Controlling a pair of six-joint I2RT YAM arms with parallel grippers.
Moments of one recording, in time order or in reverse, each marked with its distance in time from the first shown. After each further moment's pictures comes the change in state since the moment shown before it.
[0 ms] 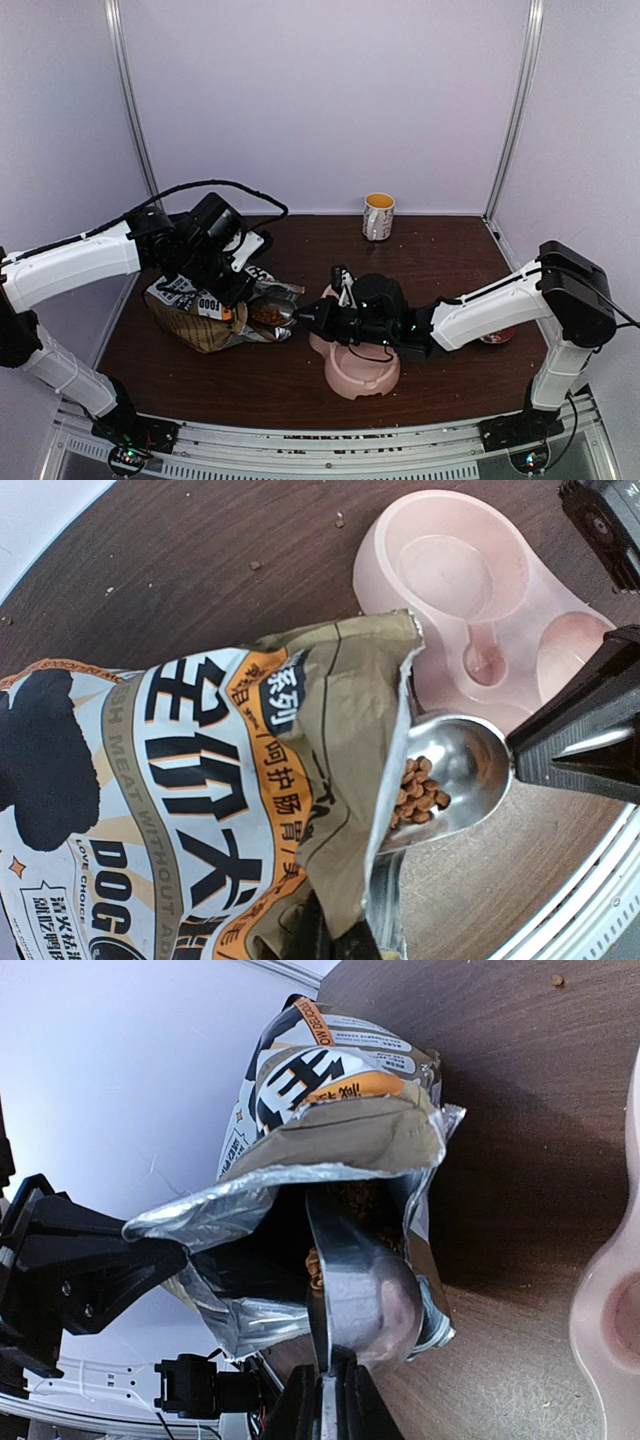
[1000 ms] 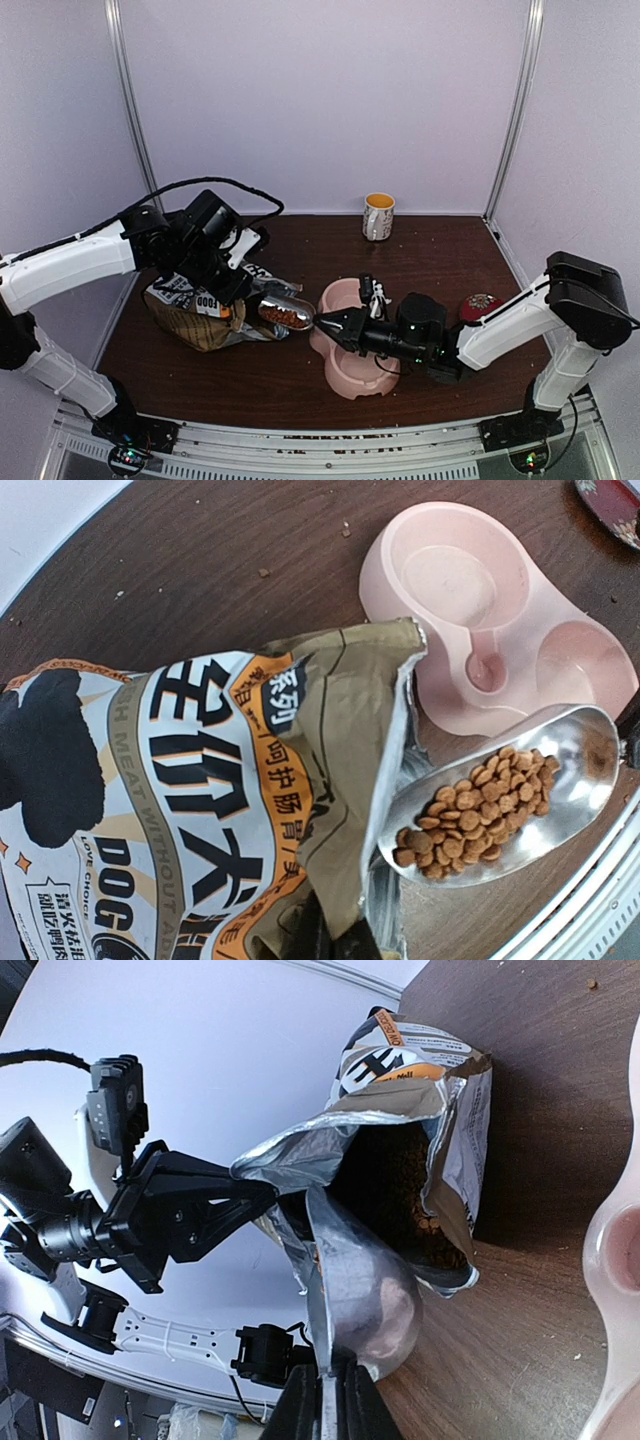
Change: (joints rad) left arm 0.006 -0.021 0.000 0.000 0.003 0.000; right arm -0.003 -0.081 -0.310 0.468 -0.071 0.075
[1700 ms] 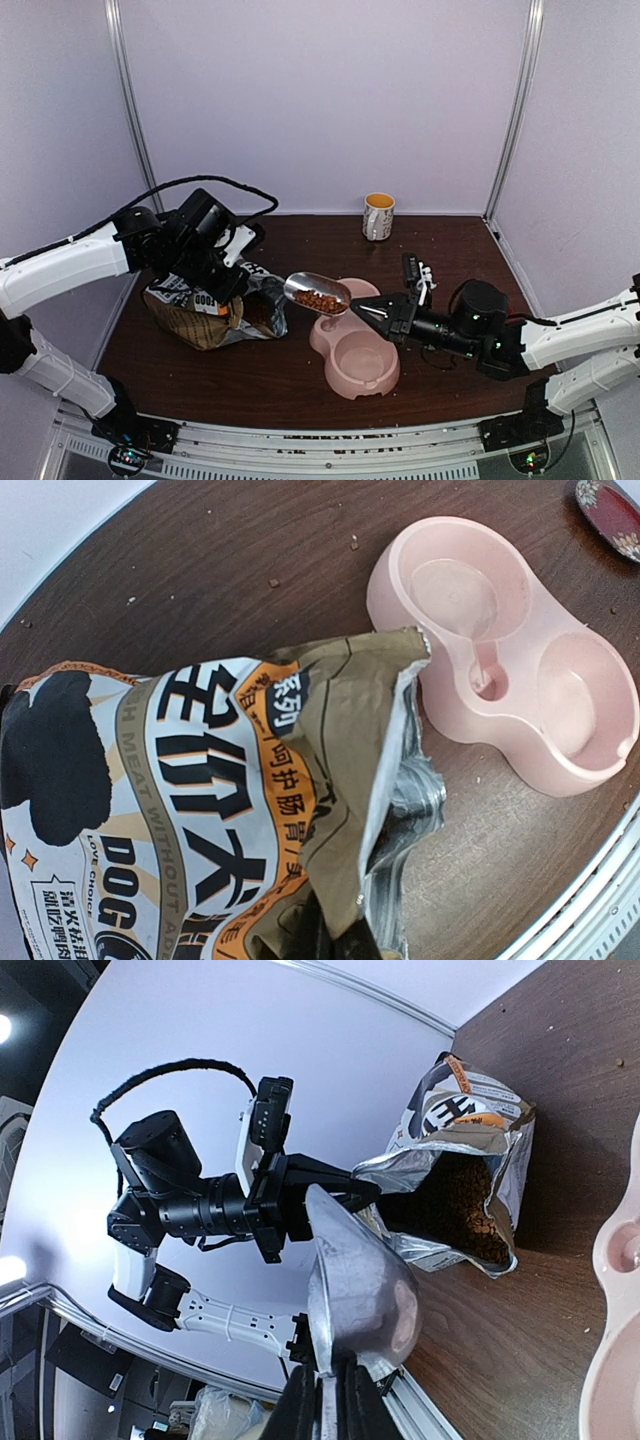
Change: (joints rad) left arm 0.010 -0.035 -0.019 0.019 -0.018 0.000; right arm 0.002 -0.451 -0.136 -0.212 0.002 -0.071
